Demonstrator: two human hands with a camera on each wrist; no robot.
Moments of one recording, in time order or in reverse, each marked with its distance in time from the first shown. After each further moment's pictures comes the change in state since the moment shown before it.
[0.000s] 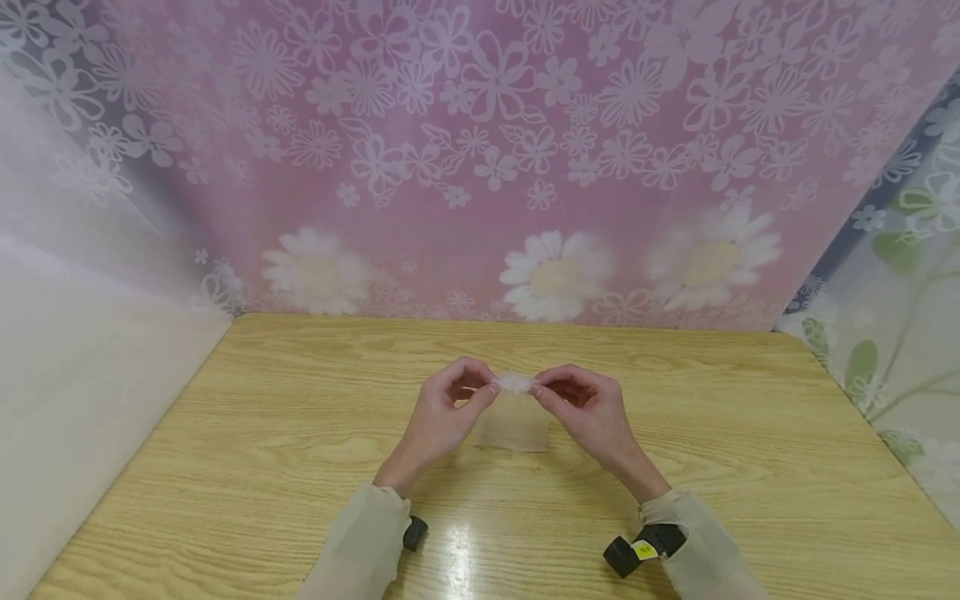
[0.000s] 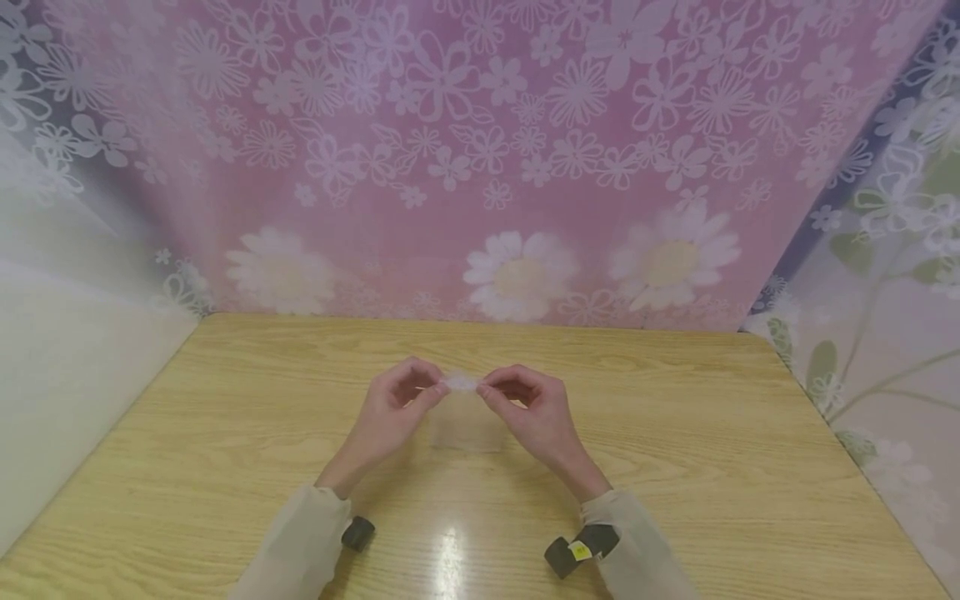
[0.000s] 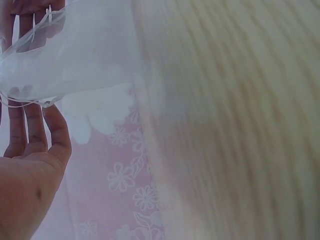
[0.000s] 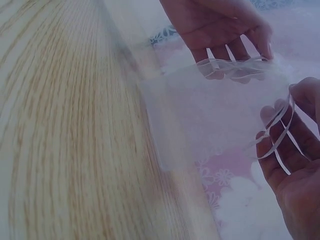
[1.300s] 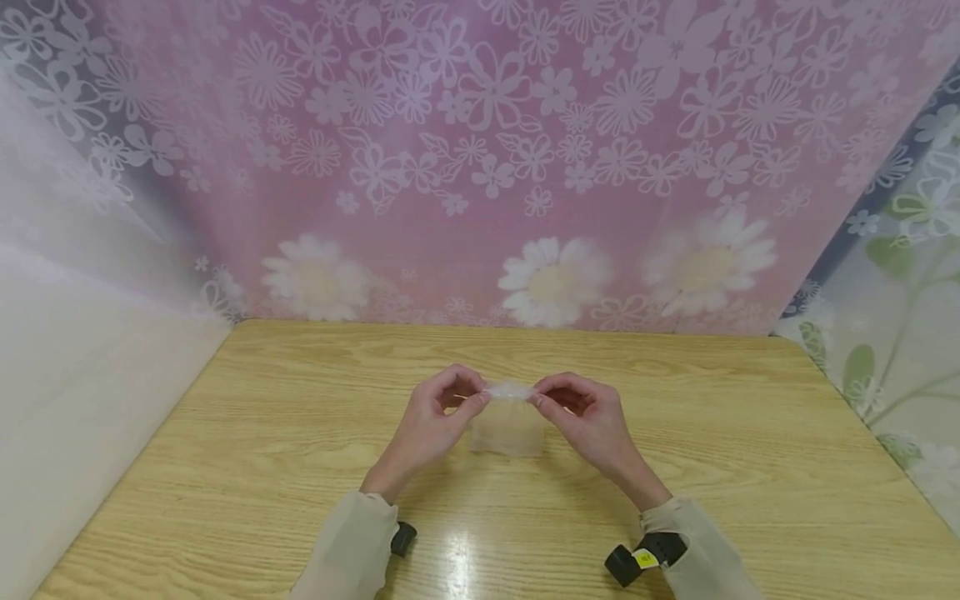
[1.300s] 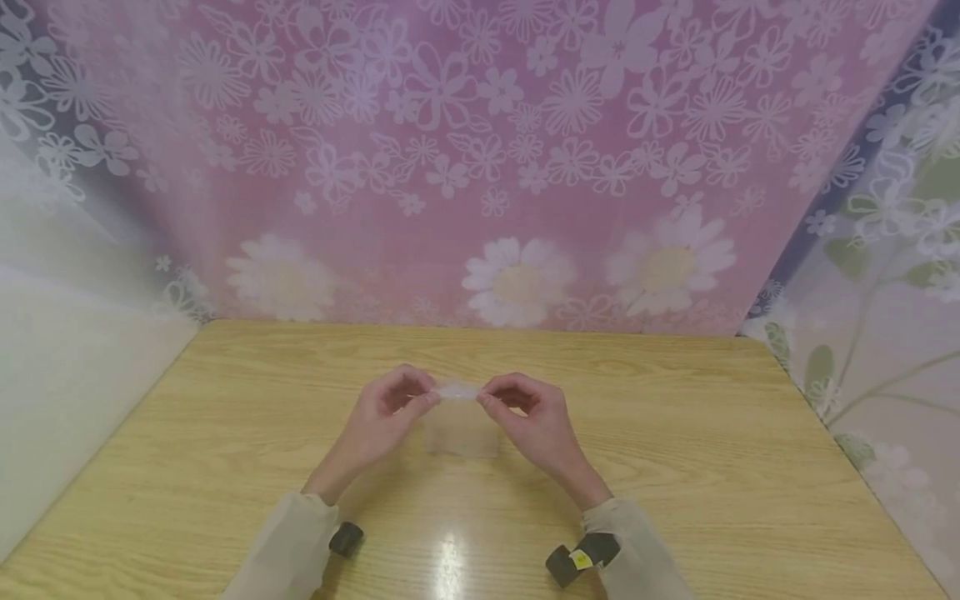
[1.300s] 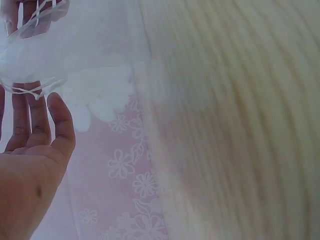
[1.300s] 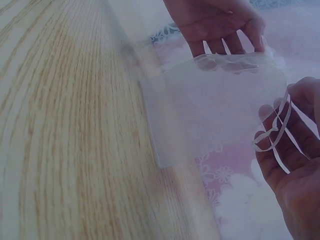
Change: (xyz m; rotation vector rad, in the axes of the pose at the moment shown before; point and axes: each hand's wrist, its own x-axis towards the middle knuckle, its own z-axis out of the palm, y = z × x) left_hand -0.002 0.001 -0.011 0.071 -0.034 -0.062; right_hand -0.003 0.000 -0.001 -0.018 -0.013 -0.007
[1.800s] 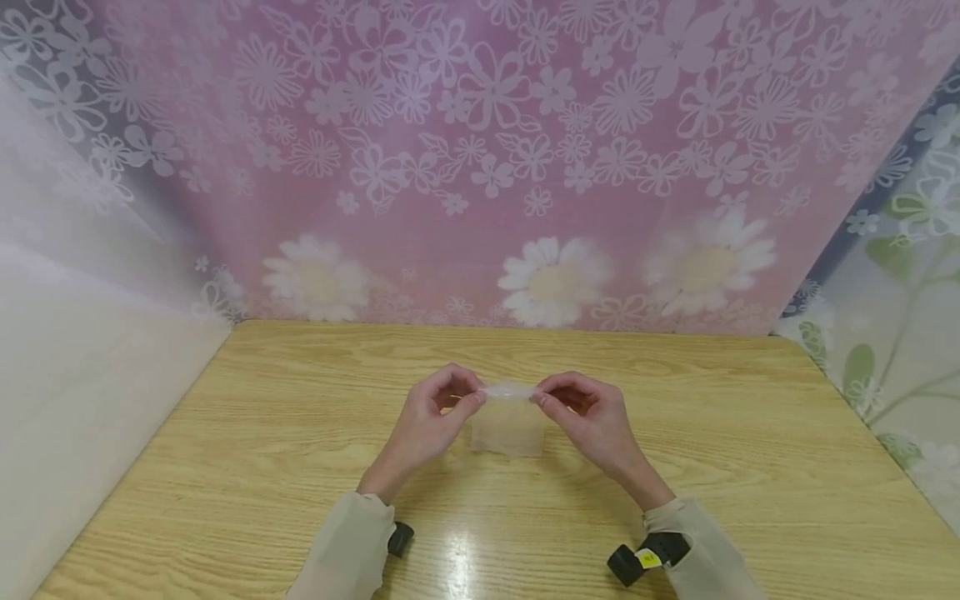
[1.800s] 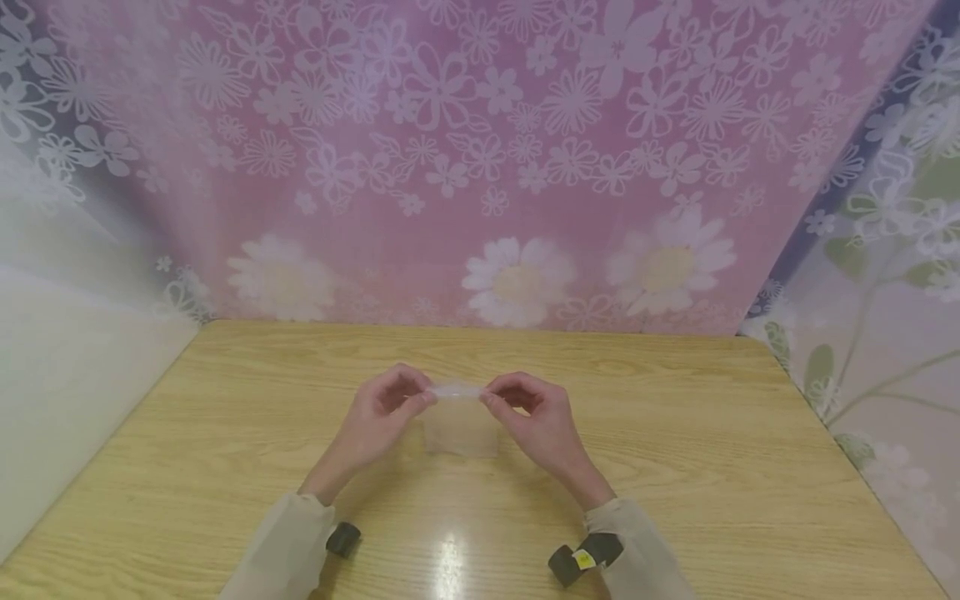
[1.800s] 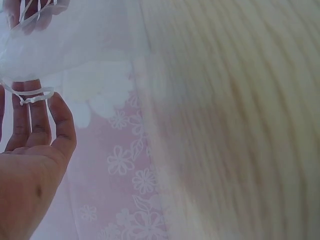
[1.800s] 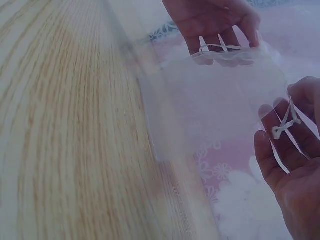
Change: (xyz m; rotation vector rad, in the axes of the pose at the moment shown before) left_hand -0.002 0.001 -0.004 -0.005 0.009 -0.014; right_hand -0.001 0.001 -0.003 0.010 0.010 -0.014
